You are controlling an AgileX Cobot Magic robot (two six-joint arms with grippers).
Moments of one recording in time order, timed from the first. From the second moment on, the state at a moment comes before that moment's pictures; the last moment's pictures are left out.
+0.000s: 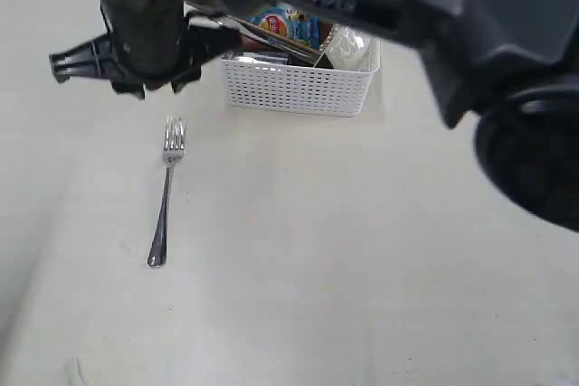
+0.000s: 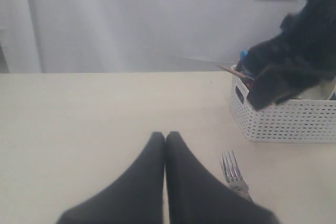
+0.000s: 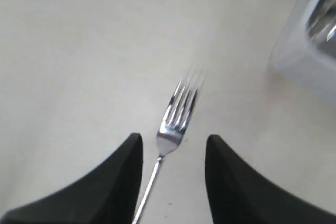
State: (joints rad) left arm -0.16 0.00 0.00 -0.03 0.22 -0.04; right arm 0.98 2.19 -1.99 -0.23 1.02 0.65
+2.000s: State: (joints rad) left arm -0.16 0.00 0.00 -0.03 0.22 -0.04; right arm 0.59 2.33 -1.99 -0.04 0.75 -0.38
